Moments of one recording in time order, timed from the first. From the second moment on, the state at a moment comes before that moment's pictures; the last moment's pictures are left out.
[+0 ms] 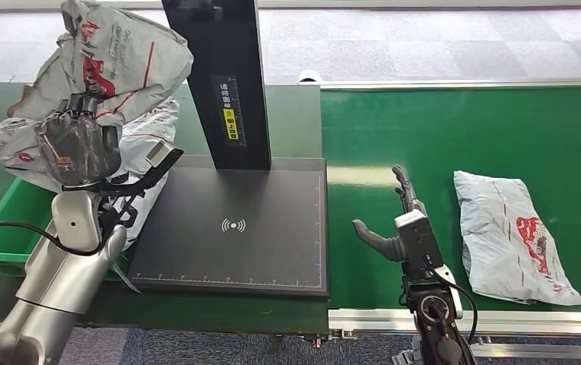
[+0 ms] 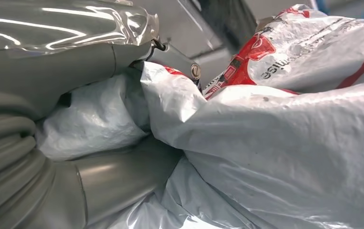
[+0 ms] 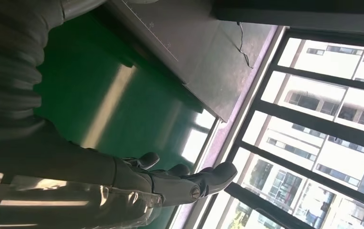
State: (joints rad) left arm -0.60 0.21 -0.30 -1.21 -1.57 0.69 0.42; right arm -0.21 0.03 0.14 -1.30 0.29 -0.06 -0.37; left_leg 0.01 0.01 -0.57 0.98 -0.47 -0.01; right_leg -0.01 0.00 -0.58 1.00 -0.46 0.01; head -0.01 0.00
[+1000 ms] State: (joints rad) left arm -0.97 0.33 -0.07 -0.42 -1.52 -0.01 0.33; right arm -0.25 0.05 0.15 -1.31 0.33 0.00 -0.34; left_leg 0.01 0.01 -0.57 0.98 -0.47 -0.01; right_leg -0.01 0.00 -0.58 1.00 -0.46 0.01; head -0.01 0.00
